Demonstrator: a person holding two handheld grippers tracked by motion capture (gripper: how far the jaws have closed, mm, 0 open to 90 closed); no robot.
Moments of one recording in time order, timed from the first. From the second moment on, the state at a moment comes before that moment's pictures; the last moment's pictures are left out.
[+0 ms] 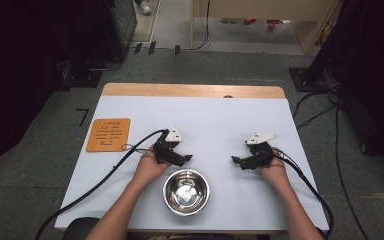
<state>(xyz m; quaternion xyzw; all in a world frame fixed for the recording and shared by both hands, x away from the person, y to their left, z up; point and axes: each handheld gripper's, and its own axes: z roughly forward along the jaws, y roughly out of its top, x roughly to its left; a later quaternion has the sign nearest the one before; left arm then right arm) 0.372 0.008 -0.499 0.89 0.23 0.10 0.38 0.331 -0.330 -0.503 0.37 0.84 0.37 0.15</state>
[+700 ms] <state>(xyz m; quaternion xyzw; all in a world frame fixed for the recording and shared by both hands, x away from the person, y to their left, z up) 0.375 0.011 -0.496 0.89 0.25 0.09 0.38 0.331 -0.330 -0.503 0.37 0.84 0.37 0.15</state>
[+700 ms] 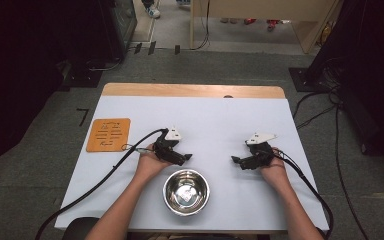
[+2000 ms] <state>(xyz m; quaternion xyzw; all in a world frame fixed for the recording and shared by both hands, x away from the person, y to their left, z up) 0.365 0.025 -0.463 0.88 0.29 0.03 0.38 0.331 -0.330 -0.503 0.37 0.84 0.37 0.15</state>
